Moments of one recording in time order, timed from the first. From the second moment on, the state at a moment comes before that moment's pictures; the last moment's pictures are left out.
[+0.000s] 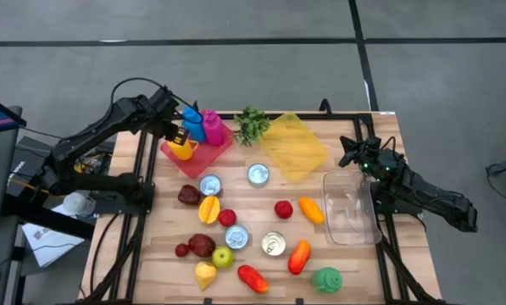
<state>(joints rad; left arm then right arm) 0.74 1.15 1.17 -1.22 -0.19 -0.37 -0.43 0.01 0.08 -0.19 0.50 0.41</state>
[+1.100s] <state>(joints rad) 0.58 0.71 1.38 -0.95 -0.19 -0.27 -0.43 0.01 0.08 0.31 0.40 0.71</state>
